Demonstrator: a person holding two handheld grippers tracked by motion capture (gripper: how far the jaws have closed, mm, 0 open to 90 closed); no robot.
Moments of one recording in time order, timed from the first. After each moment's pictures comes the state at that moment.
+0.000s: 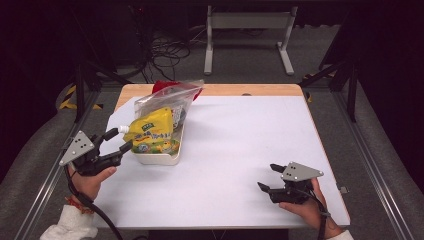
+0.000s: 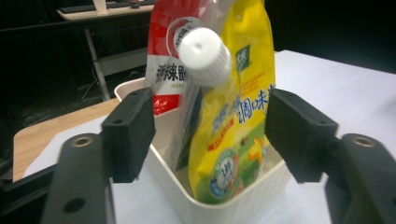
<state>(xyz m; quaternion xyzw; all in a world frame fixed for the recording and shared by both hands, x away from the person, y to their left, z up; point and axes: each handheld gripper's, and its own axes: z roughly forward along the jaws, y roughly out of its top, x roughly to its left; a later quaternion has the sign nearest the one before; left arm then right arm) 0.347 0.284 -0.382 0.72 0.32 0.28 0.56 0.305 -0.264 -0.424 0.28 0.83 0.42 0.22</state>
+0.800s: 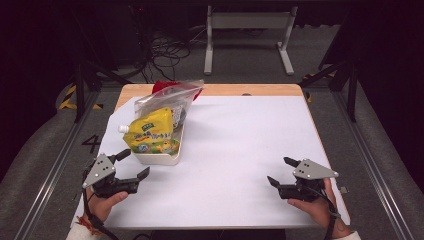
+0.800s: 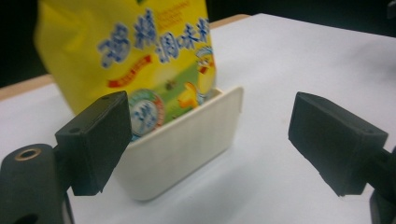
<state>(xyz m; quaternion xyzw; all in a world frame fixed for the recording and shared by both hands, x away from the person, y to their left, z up) 0.314 0.245 -0.415 0.75 0.31 0.24 0.53 0.302 -0.286 -0.411 0.31 0.81 0.42 0.27</state>
